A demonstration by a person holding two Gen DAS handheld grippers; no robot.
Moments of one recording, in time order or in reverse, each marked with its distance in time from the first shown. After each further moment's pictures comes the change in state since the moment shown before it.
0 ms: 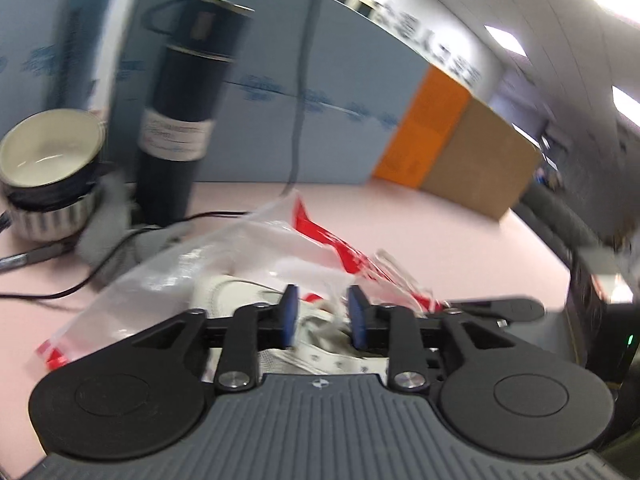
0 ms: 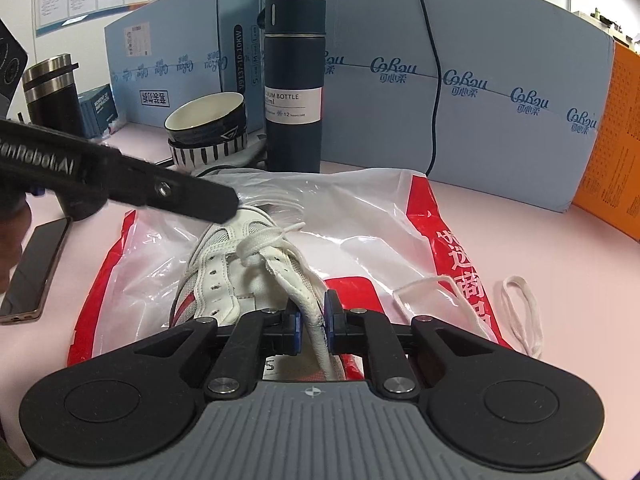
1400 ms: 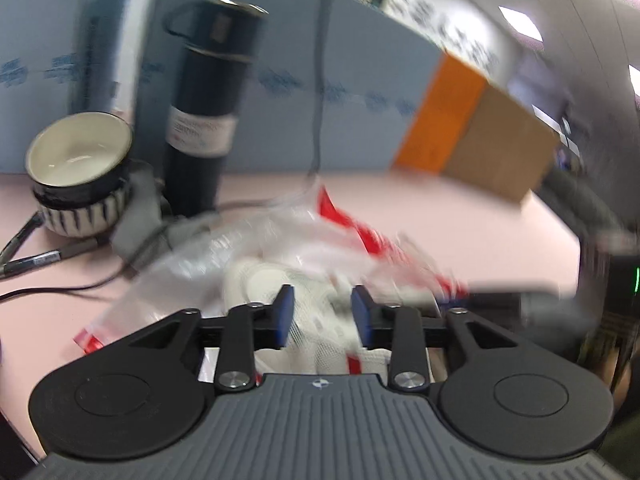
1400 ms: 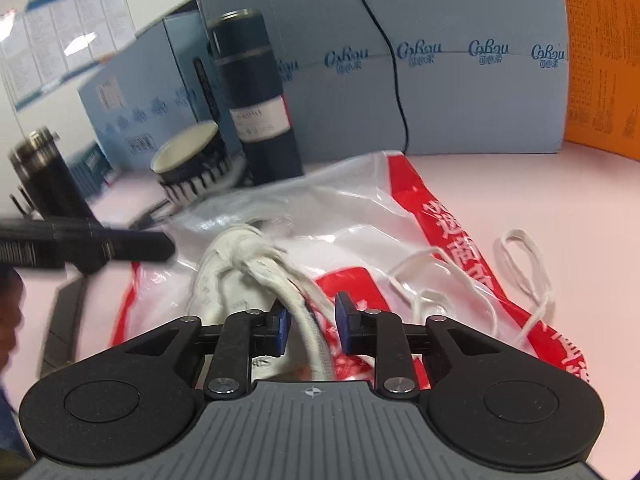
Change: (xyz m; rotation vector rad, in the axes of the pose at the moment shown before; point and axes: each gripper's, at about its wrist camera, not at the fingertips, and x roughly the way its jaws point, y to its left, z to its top) left arm -0.020 -0.003 -0.003 0.036 0.060 0.075; right arm -0.014 -0.034 -0.002 0.247 -0.015 0.096
